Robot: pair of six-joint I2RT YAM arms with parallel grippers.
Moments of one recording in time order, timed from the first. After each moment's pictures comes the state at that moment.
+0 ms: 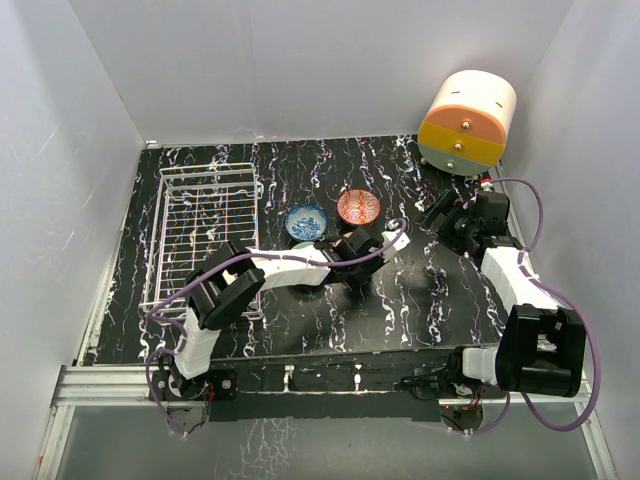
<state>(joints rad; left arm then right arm) -1.02 2.03 1.33 -0.06 -0.07 0.13 -0.13 1.27 0.76 -0.16 -0.37 0.58</state>
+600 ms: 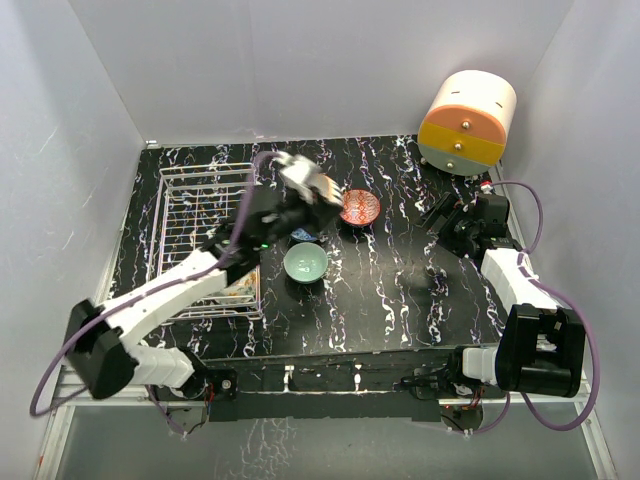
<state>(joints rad) -0.84 1.35 1.09 0.10 0.11 -0.21 -0.13 1.27 0.74 -0.16 -0.37 0.58</state>
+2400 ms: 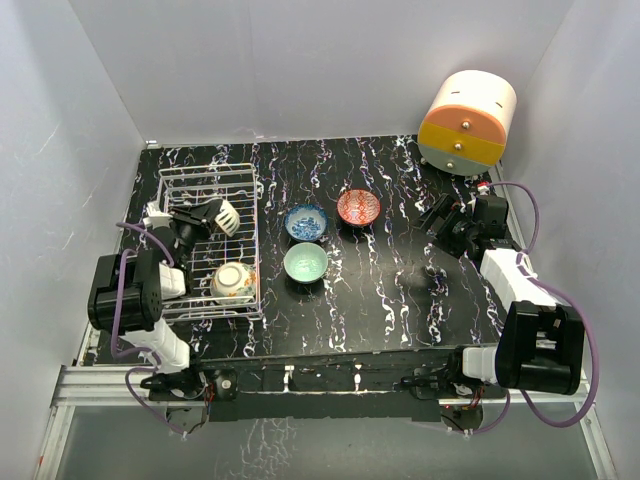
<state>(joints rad) 0.13 1.68 0.42 1.27 0.40 -1.39 -0.14 1.28 0.72 -0.13 -0.43 0.57</state>
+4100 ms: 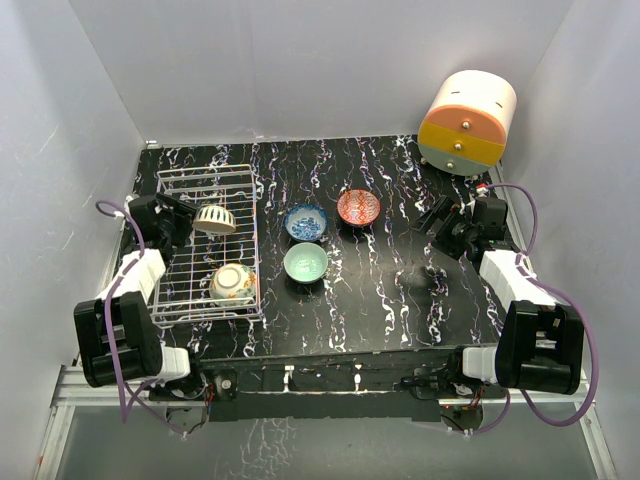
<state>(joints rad) 0.20 1.36 0.73 0.05 0.14 -0.99 -0.14 1.28 0.70 -0.11 -0.44 0.57</state>
